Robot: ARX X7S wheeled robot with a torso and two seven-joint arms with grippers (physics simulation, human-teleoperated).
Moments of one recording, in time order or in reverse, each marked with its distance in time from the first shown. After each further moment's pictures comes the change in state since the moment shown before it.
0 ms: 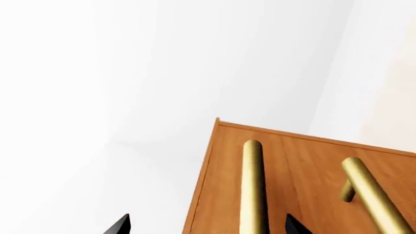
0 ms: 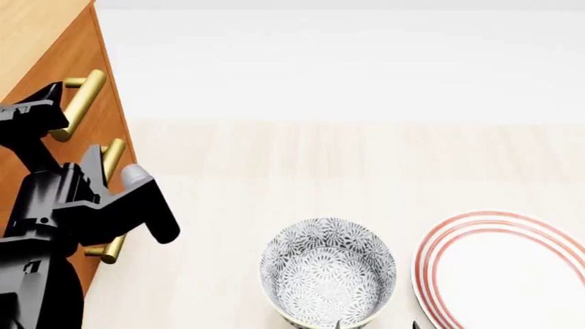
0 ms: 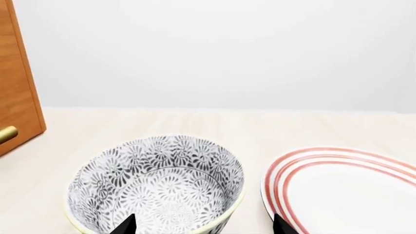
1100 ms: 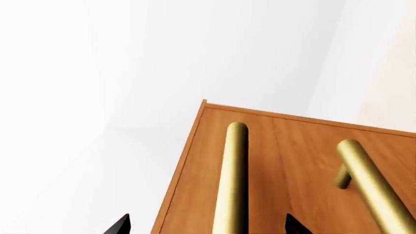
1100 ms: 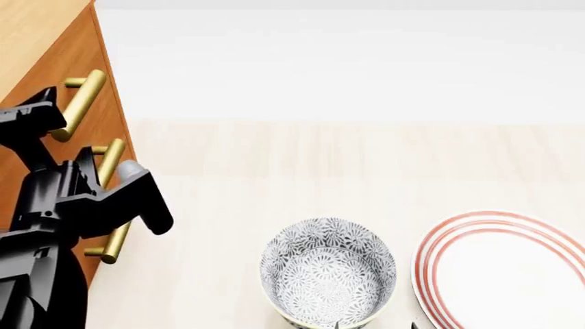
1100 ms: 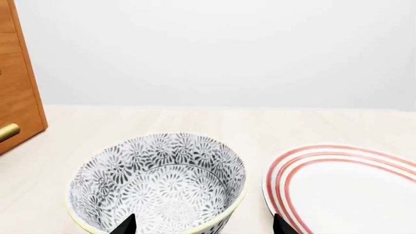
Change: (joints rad) left arm -0.011 0.053 -0.040 -0.219 -0.048 0.094 -0.072; right arm 0.005 0.014 -0.021 0.004 0.019 -0.001 0.012
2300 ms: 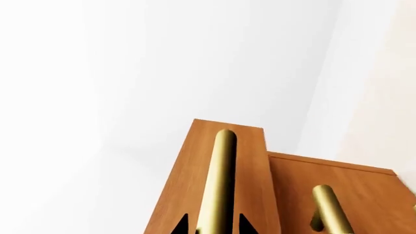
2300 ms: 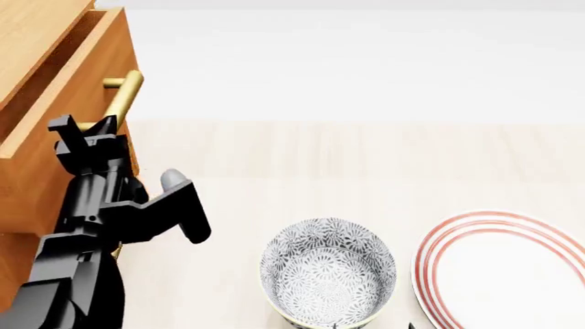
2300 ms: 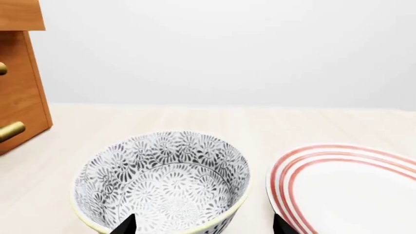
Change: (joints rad) left arm -0.008 0.097 0.036 -0.076 0.006 0.048 -0.021; right arm 0.006 0.015 -0.023 0.007 0.016 -0.009 0.004
